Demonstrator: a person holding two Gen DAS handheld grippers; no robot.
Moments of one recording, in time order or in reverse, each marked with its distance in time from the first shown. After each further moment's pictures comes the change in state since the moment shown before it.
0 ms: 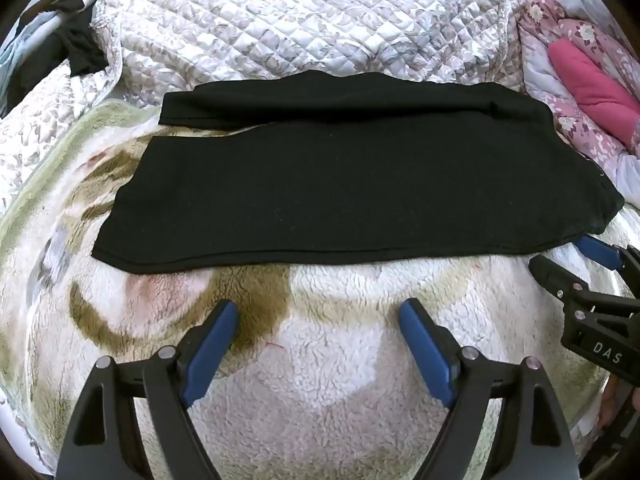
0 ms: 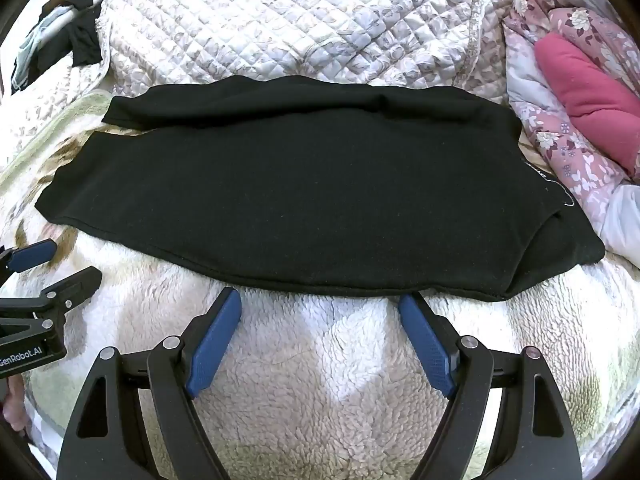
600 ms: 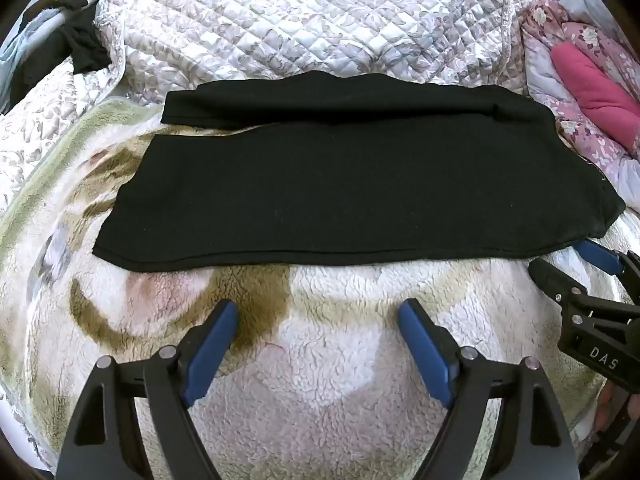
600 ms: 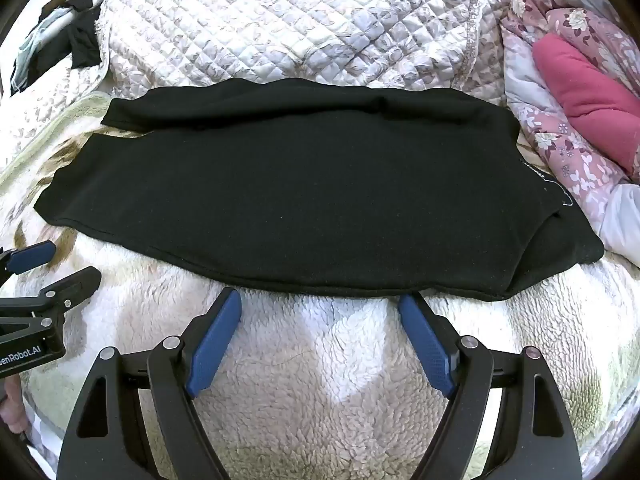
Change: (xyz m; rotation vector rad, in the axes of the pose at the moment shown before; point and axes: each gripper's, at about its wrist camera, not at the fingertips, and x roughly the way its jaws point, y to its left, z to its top) left arm 0.000 0.001 -0.001 -0.006 -0.002 0.001; right arm -0.001 0.001 0.000 -0.001 -0.008 -0.003
